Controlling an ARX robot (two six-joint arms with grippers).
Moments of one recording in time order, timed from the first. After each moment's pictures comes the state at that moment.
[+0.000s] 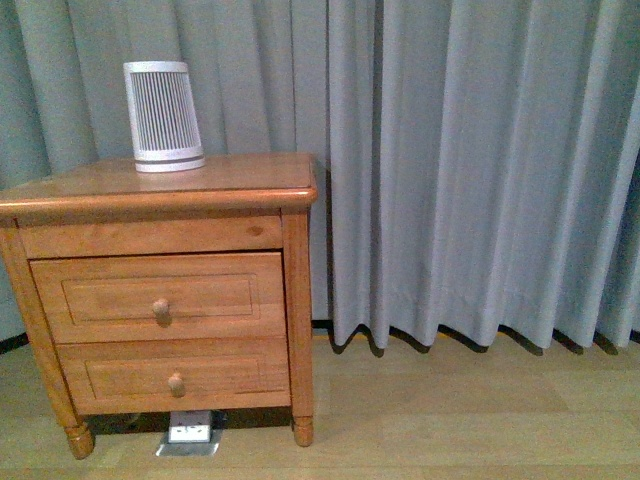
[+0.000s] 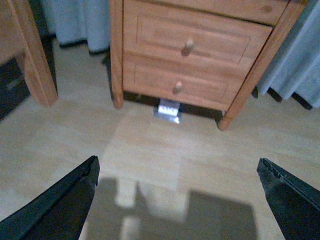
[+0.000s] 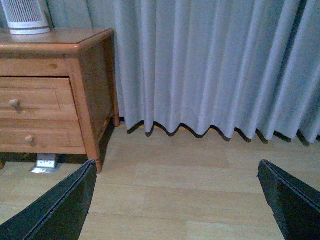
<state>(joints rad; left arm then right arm) -0.02 0.44 0.10 0.05 -0.08 -0.25 0.00 0.00 0.01 0.00 0.00 0.00</state>
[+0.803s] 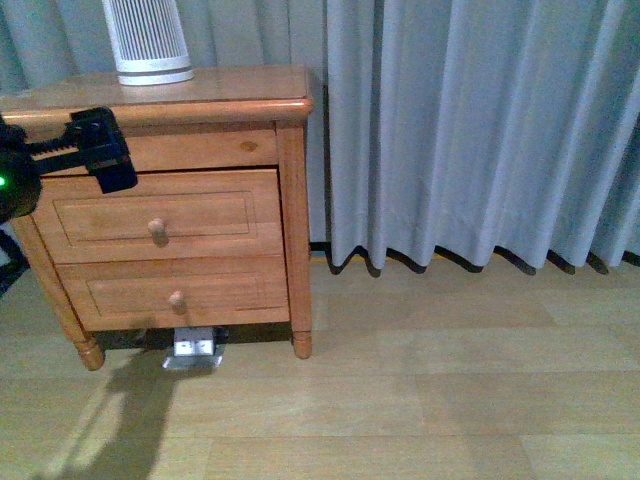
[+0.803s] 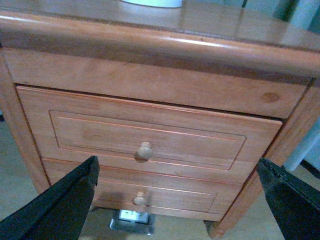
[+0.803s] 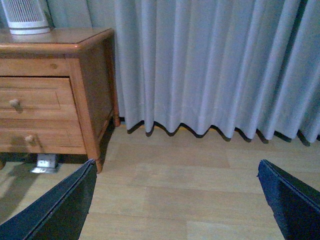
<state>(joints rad) -0.09 2.14 1.08 1.00 -0.09 -0.09 0.00 0.00 0.01 0.00 0.00 0.00</state>
